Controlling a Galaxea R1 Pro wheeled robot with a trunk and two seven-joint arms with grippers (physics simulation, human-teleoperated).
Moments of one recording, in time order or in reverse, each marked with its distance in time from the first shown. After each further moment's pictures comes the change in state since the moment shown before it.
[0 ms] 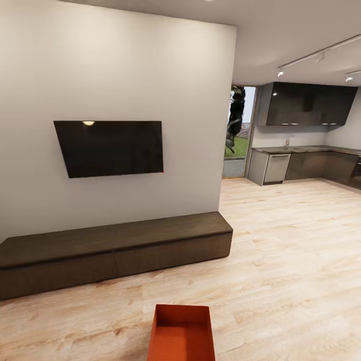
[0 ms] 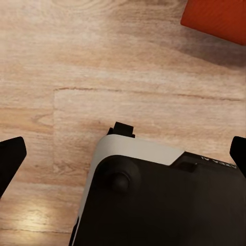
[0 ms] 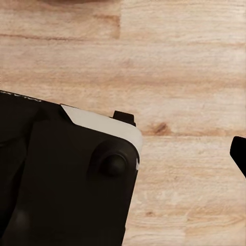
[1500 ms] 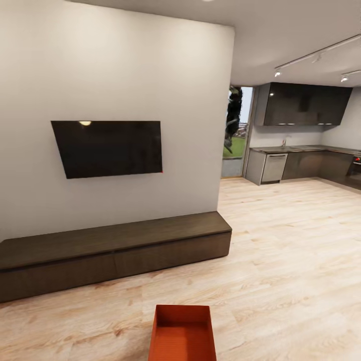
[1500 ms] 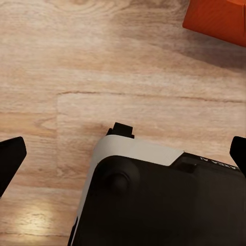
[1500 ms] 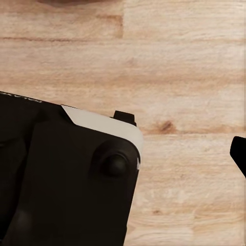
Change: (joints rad) left arm 0.000 -0.001 0.000 0.001 0.004 -0.005 0.000; right arm 0.000 0.000 -0.005 0.000 -0.006 0.000 0.000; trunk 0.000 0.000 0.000
